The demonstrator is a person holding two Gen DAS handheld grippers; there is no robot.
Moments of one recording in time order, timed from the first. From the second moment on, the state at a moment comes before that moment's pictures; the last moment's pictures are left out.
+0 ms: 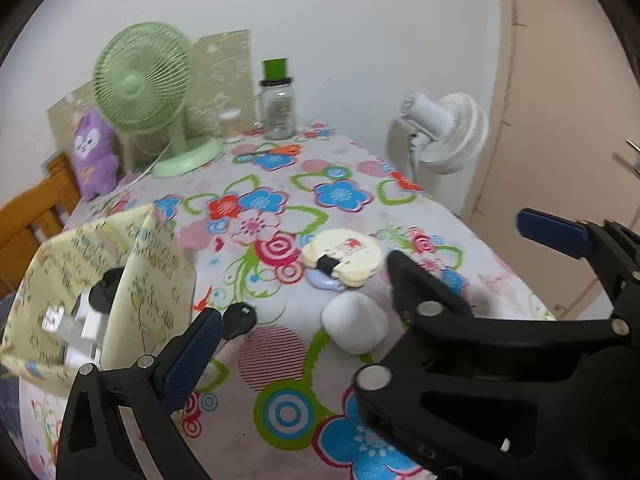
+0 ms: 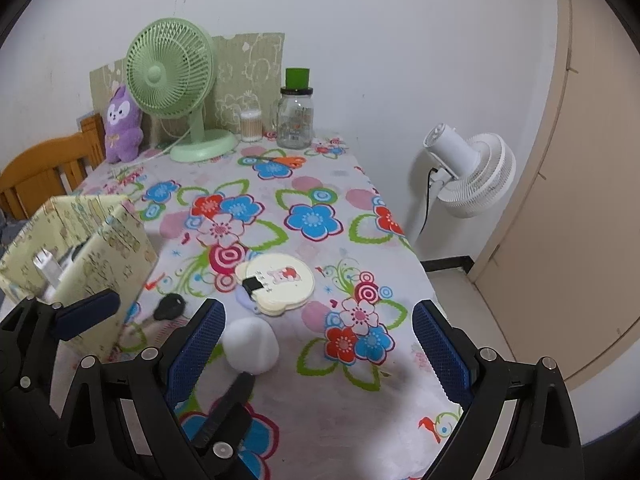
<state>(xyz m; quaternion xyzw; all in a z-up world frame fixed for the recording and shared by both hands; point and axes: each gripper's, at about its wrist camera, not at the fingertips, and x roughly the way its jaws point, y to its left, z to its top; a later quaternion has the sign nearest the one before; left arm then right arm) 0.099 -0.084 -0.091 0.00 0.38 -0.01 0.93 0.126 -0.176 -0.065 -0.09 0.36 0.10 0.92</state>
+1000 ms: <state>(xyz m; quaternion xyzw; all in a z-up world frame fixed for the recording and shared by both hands) 0.136 -0.071 -0.144 -0.02 0.40 0.05 0.92 0.178 -0.162 -0.128 -0.08 0.40 0.15 0.90</state>
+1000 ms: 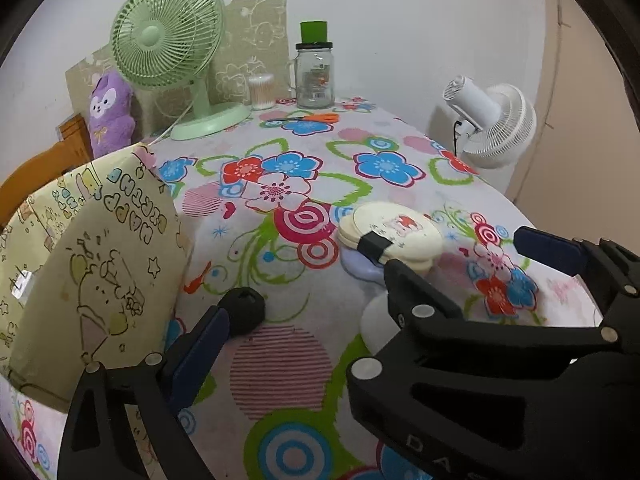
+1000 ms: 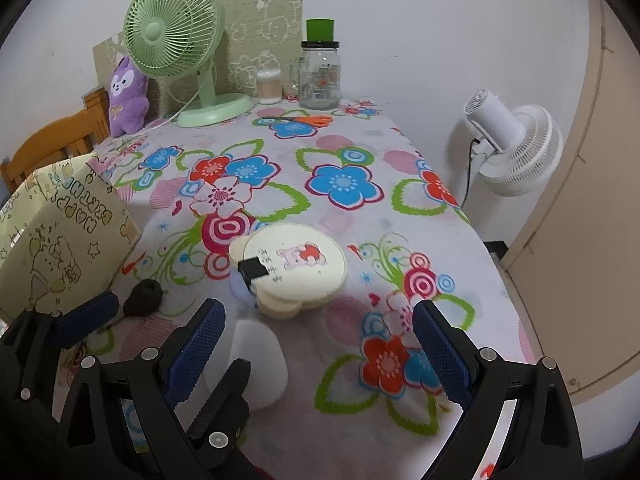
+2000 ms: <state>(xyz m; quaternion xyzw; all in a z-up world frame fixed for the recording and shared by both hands) 0.150 -0.068 -0.145 0.00 0.41 0.01 0.91 0.217 -0.151 -0.148 -0.08 0.45 0.22 0.86</state>
